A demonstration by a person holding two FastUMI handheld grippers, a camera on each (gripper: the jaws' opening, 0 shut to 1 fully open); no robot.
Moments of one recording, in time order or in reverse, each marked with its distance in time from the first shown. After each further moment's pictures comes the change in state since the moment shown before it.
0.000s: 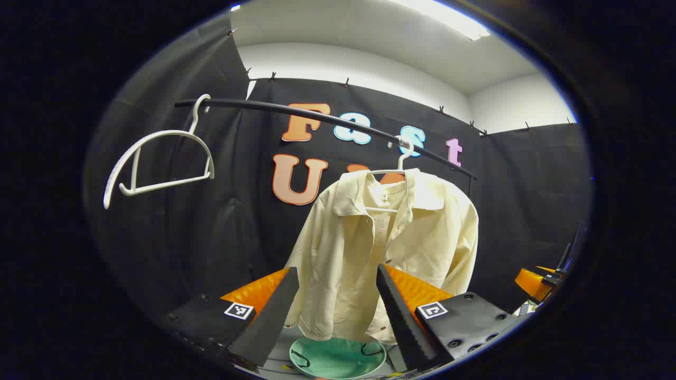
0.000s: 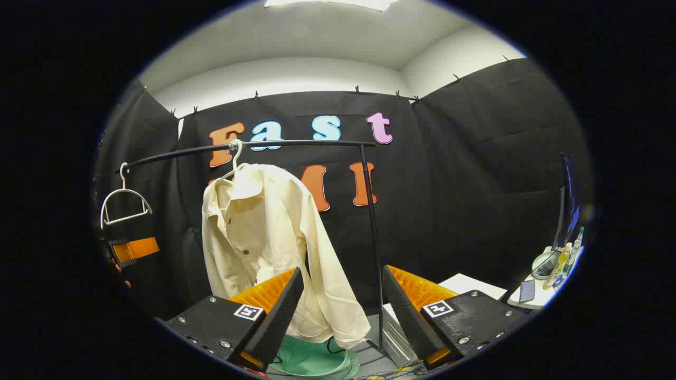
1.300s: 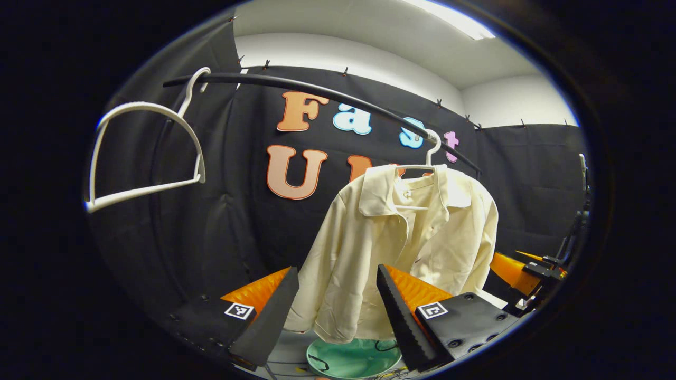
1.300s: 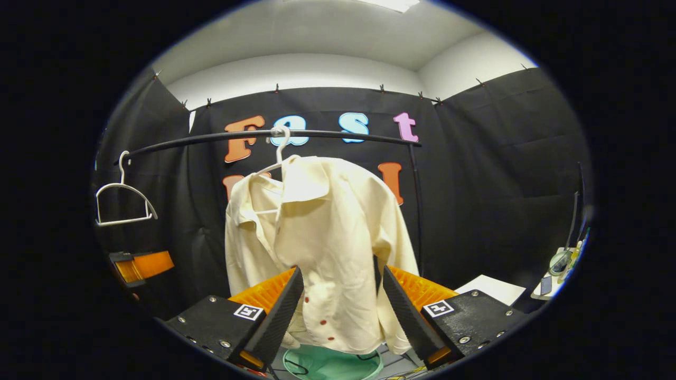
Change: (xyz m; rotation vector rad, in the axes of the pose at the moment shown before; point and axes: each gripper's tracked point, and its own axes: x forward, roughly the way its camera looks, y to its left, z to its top) left arm 0.049 0.078 -0.001 -0.005 0.075 -0.110; right arm 0.069 0.173 0.010 -0.031 -0.015 0.039
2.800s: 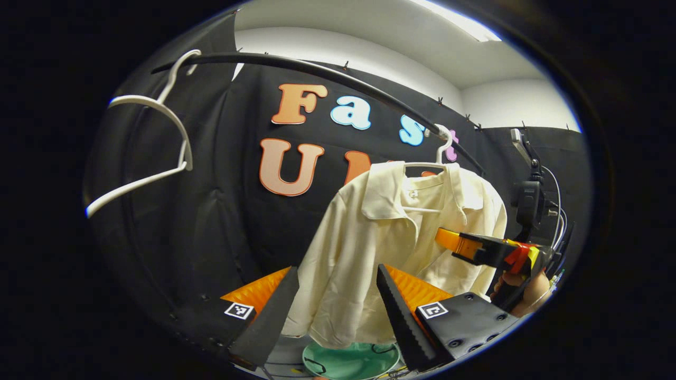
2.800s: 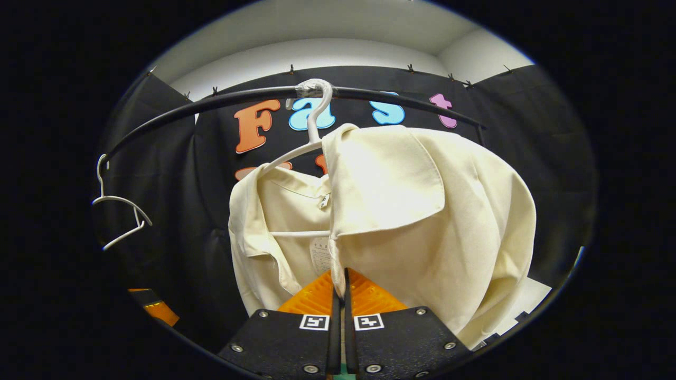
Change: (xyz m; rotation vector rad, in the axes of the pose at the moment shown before) left arm 0.051 -0.016 0.001 -0.010 0.023 -0.049; right arm 0.140 0.077 -0.004 0.026 0.093 0.109
